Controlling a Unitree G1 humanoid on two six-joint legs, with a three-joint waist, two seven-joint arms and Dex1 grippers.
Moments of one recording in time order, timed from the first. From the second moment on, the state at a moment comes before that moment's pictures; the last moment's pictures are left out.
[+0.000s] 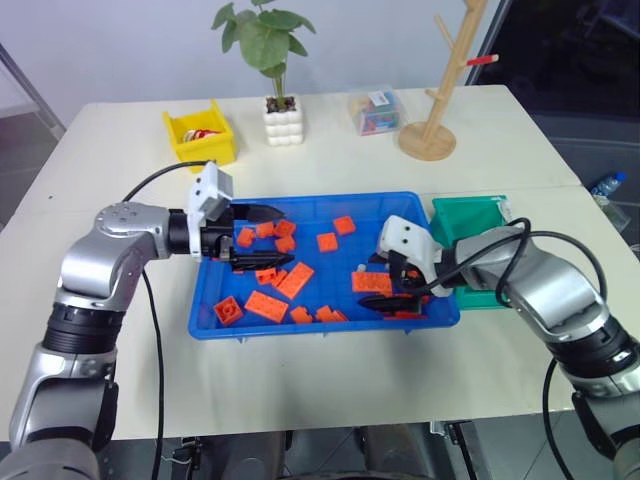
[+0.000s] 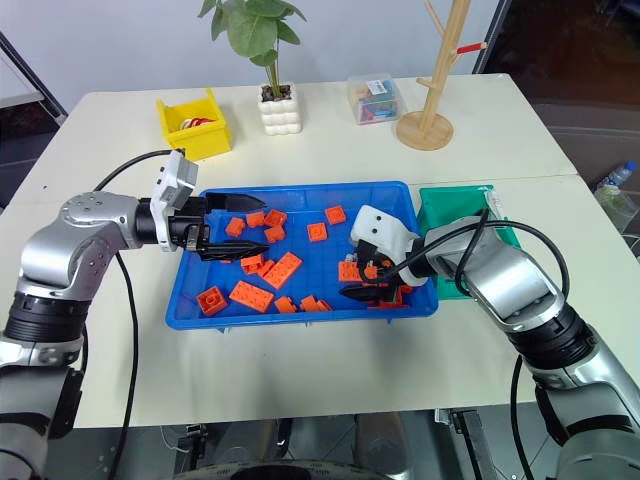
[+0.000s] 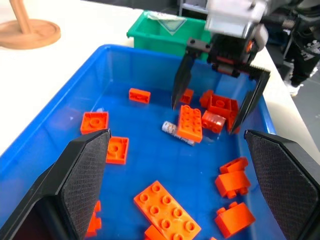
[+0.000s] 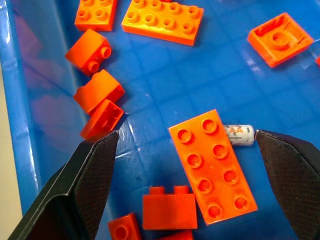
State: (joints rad) left arm -0.59 0.70 -0.02 -0.04 -0.53 0.56 -1.24; right arm -0.61 -0.80 0.34 -0.36 0.32 0.98 0.95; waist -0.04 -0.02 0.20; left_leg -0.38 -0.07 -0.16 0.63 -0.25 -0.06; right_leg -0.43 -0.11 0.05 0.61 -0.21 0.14
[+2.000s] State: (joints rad) left arm -0.51 0.77 0.05 -0.16 -0.60 0.62 -1.15; right arm -0.80 -0.61 0.41 -0.07 0.21 0.86 0.93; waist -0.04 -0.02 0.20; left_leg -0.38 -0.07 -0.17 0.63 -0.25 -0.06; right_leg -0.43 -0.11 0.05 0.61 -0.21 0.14
